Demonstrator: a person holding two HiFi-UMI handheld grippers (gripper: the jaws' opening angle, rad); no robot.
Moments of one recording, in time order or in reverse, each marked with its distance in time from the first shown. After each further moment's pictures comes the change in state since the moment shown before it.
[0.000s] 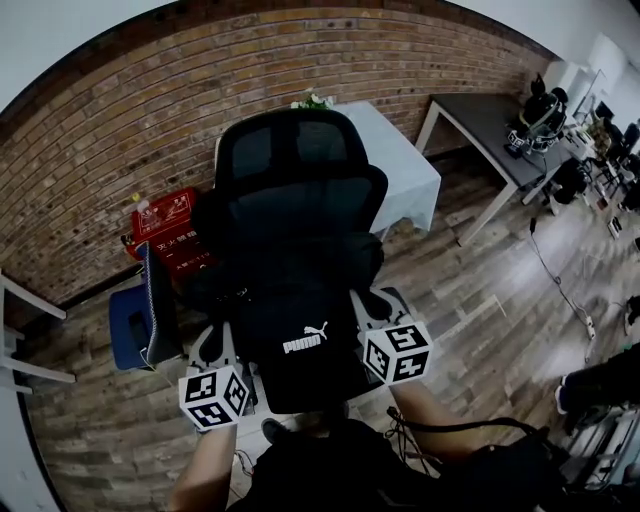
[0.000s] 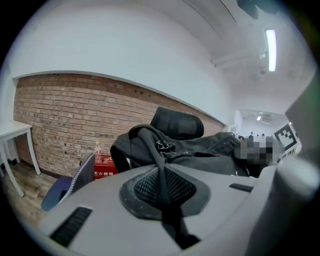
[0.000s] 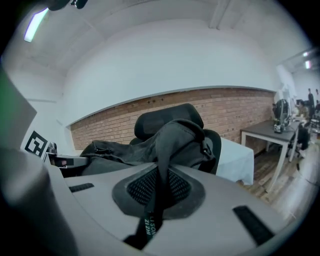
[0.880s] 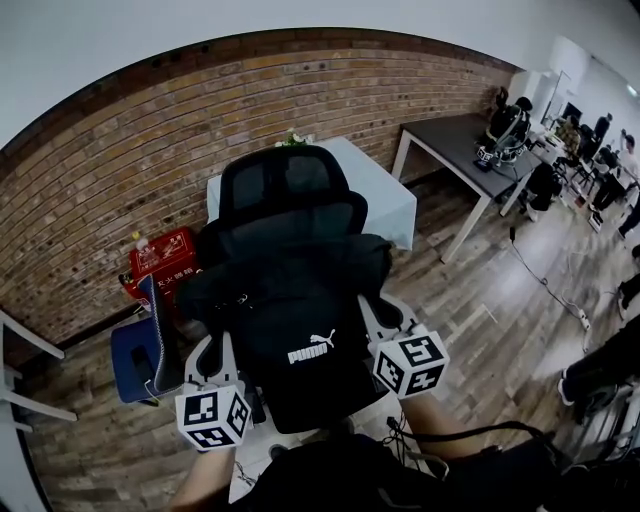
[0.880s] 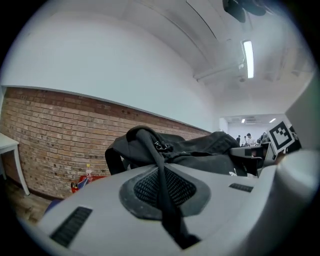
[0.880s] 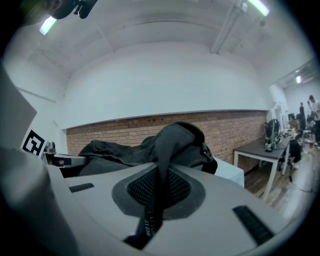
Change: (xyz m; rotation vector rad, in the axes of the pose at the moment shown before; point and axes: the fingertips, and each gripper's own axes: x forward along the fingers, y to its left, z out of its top) left arm -0.053 -0.027 0.081 0.098 -0.162 -0.135; right arm -0.074 0.031 0.074 -0.045 -0.177 -0.084
